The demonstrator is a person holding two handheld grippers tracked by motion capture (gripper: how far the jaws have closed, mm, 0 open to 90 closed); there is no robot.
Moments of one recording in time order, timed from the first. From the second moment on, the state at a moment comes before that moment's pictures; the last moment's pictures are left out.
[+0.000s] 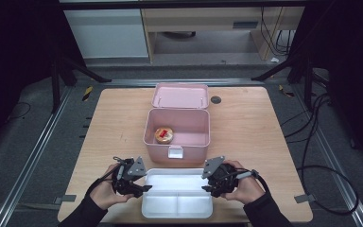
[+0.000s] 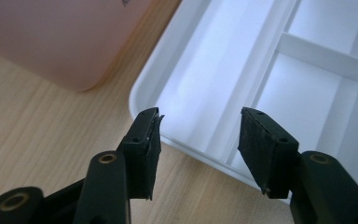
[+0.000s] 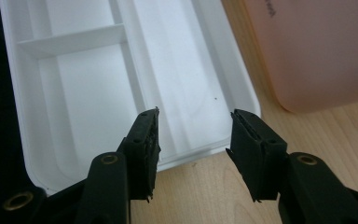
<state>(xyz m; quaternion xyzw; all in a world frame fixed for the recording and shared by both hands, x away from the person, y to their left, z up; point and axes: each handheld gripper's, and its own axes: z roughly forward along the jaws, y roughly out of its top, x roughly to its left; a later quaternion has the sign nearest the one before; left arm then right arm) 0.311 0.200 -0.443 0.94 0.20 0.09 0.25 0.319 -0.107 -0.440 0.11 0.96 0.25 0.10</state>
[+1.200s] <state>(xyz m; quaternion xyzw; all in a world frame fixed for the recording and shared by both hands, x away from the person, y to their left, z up) 0.315 0.167 -0.472 0.98 0.13 0.03 0.15 0.323 -0.083 -0.478 0.06 0.98 0.17 0.03</state>
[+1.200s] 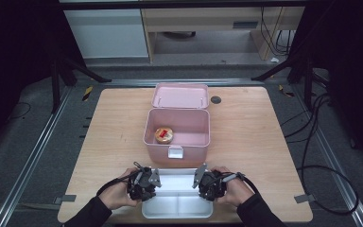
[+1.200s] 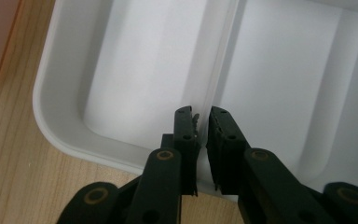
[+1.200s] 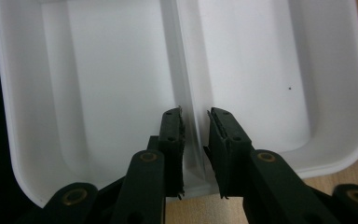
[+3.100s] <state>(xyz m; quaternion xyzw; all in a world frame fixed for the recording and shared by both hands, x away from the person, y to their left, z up) 0.323 0.161 -0.349 0.99 0.04 0.03 0.15 0.321 -0.099 -0.366 0.04 0.98 0.20 0.03</state>
